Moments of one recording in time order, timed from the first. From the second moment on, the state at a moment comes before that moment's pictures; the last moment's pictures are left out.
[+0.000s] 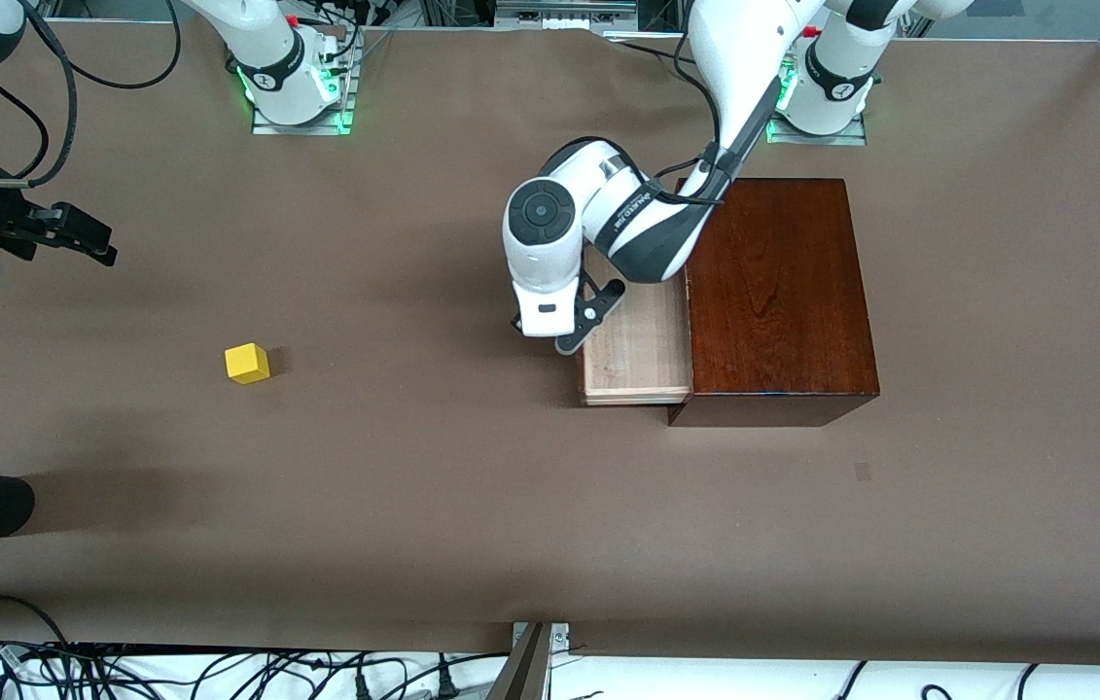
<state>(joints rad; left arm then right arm) -0.72 0.76 -0.05 -1.26 -0.04 1.93 -1.58 0.17 -0.01 -0.19 -1.71 -0.01 1.70 0.05</state>
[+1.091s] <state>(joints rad) -0.56 0.65 -0.06 -1.41 -0.01 1.82 -1.26 0.17 -0.01 -0.18 -1.70 0.00 1.70 0.05</state>
